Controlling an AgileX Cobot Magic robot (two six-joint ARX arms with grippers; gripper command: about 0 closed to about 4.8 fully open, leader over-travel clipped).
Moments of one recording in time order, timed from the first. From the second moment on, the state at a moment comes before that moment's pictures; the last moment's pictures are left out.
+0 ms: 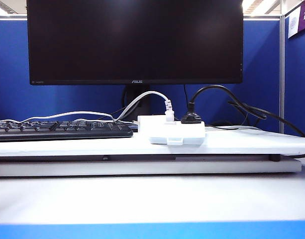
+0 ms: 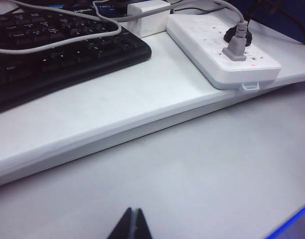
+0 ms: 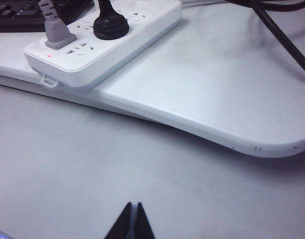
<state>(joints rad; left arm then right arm) -0.58 0.07 0.02 -0.20 -0.01 -0.09 0.51 0.01 0.06 -0.35 0.05 0.10</state>
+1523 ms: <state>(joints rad) -0.10 0.05 0.01 -0.17 -0.03 -0.09 0.18 0.00 0.01 -0.17 -0.06 0.10</state>
